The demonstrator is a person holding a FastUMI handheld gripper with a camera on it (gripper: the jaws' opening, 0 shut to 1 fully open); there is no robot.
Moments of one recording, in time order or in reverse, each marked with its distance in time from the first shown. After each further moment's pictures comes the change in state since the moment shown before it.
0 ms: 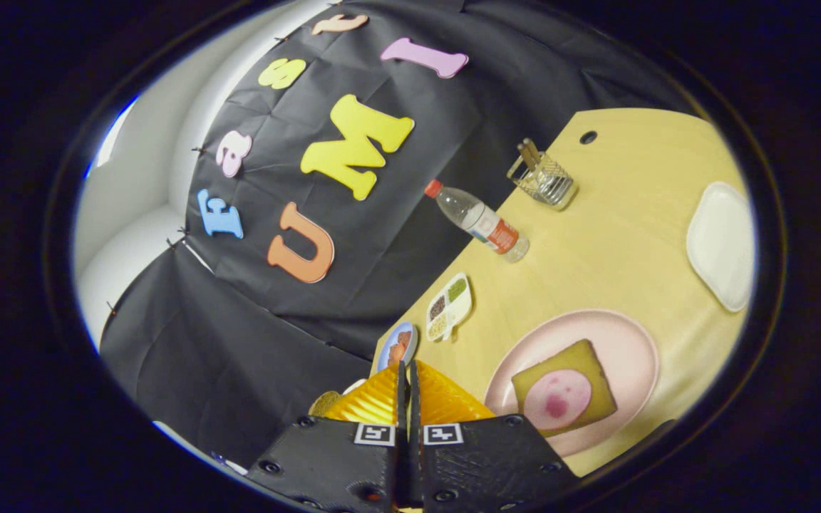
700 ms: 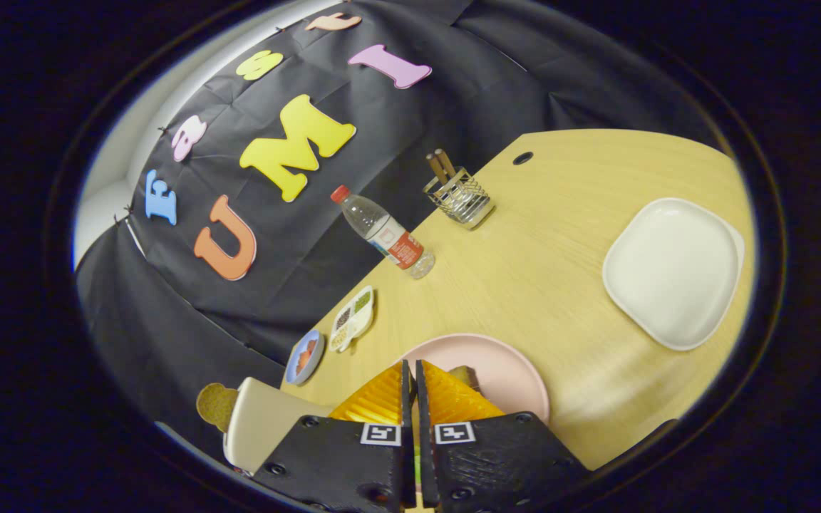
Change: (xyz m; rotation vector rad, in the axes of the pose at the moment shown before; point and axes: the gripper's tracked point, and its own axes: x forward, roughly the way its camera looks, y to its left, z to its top) arm -0.009 -0.124 0.027 -0.159 -0.112 -0.319
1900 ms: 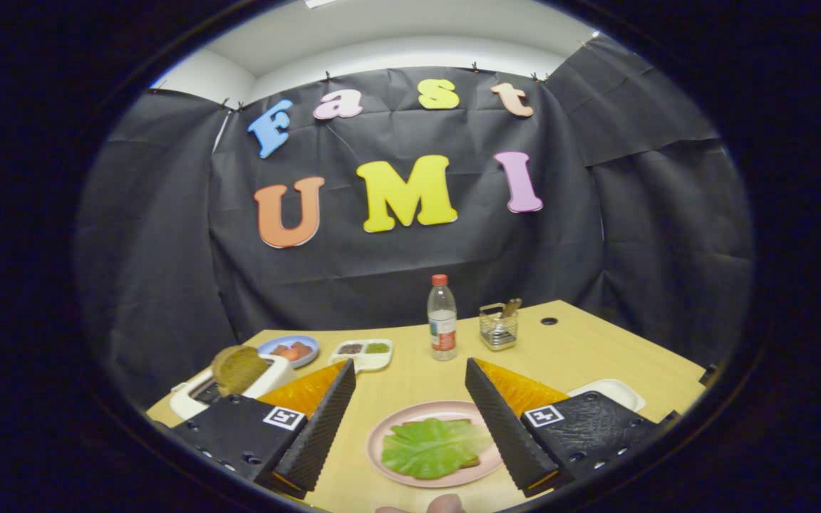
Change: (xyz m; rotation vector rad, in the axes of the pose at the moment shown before) arm -0.106 0.167 -0.012 -0.595 -0.353 -0.008
